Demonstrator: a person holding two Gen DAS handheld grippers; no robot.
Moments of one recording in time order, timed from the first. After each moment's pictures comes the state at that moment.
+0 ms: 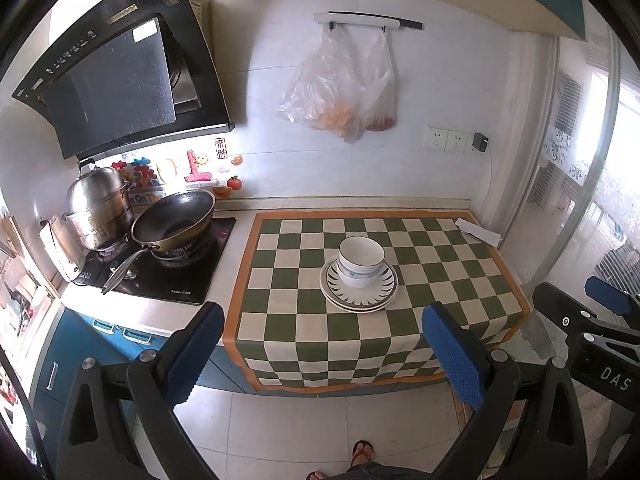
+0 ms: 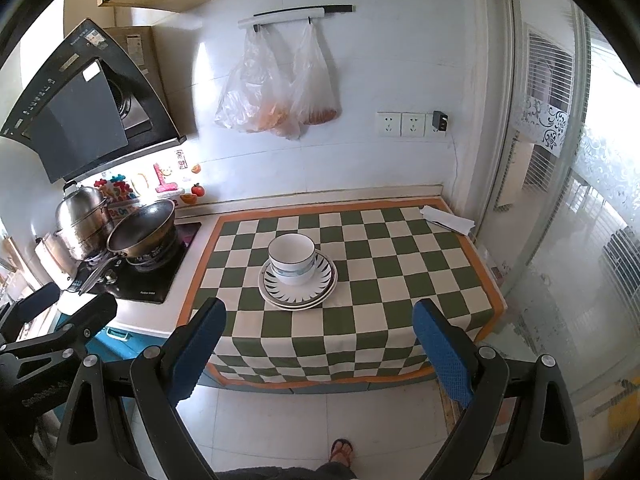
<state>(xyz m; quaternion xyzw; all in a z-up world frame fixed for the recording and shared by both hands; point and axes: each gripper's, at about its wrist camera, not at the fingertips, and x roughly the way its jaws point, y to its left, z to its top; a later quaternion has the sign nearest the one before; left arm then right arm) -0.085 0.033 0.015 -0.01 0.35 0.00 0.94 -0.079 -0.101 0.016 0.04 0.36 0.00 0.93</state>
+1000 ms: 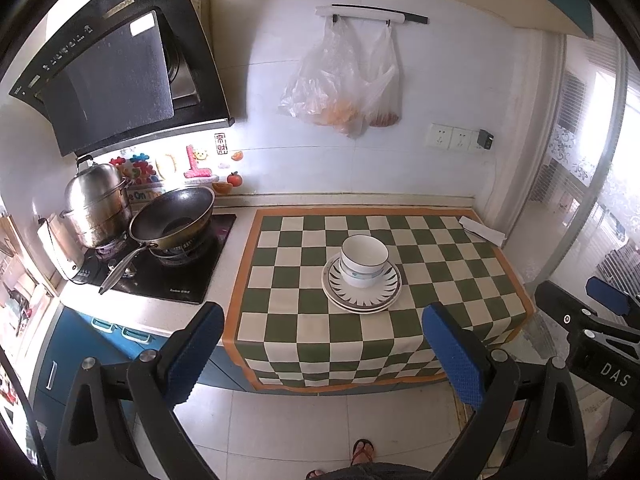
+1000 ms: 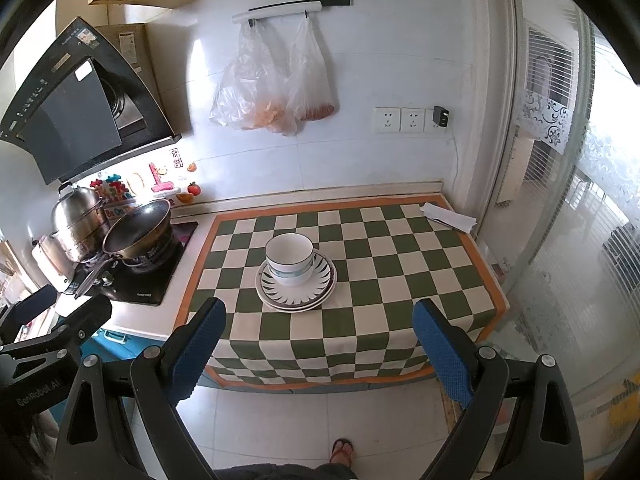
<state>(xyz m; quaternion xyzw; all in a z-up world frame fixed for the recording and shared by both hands) -0.068 0.042 0.013 -0.01 0.36 0.00 0.93 -0.066 -0.096 0.005 0.04 0.37 -0.01 0.93</state>
